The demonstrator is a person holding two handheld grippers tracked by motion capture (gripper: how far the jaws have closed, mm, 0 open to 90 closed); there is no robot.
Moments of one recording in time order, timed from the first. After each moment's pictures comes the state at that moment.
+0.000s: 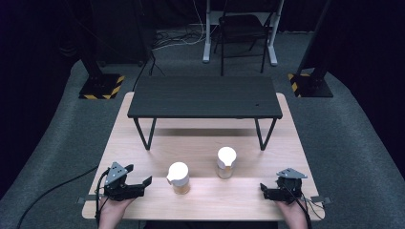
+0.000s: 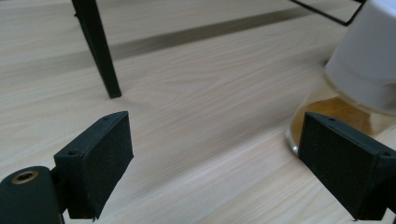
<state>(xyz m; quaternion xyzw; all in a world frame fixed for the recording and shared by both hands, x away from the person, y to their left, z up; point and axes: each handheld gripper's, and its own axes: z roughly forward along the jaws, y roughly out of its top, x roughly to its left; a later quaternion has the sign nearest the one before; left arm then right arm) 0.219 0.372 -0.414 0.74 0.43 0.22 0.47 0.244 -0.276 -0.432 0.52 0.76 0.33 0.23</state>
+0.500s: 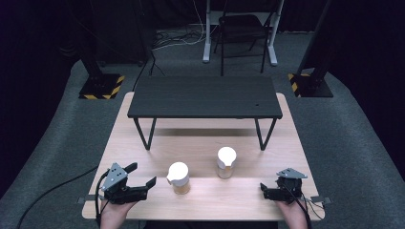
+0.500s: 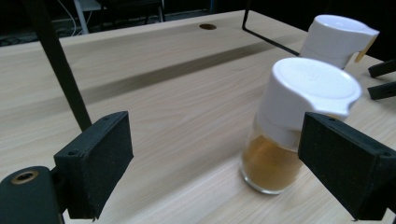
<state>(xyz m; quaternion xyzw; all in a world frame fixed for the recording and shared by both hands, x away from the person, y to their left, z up) 0.197 0.360 -0.395 0.73 0.40 0.23 0.51 0.244 -0.275 -0.432 0.52 0.76 0.33 0.23</state>
